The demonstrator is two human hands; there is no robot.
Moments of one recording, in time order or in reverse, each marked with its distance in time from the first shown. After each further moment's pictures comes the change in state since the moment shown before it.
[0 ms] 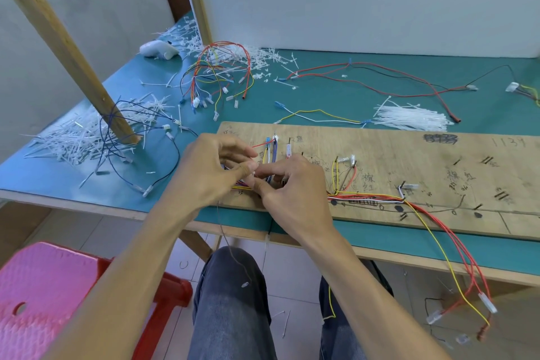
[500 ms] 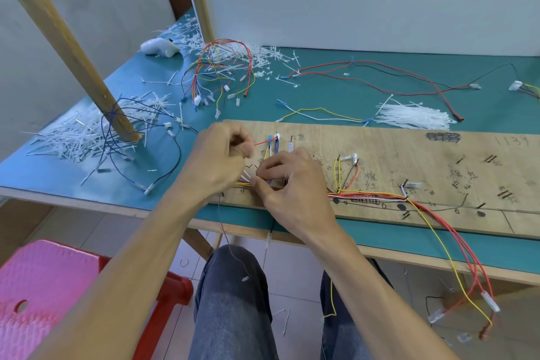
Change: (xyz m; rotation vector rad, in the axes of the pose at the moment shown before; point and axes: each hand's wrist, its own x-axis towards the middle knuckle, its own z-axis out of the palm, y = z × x) left_hand 0.014 0.012 0.008 0.125 0.072 0.005; right_hand 0.002 0.002 -0.001 -0.019 -0.058 -0.071
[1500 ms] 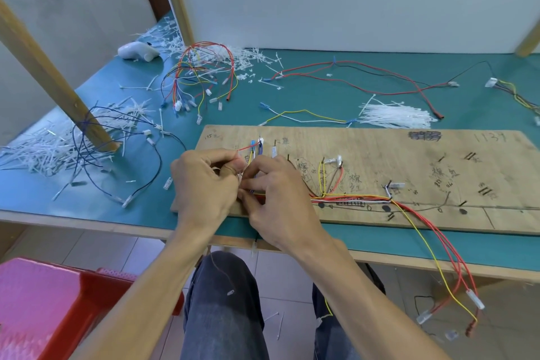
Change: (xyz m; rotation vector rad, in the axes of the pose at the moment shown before) left_hand -0.021 -0.004 0.037 -0.174 0.378 -0.009; right_hand -0.004 0.004 0.001 -0.133 -0.067 -0.129
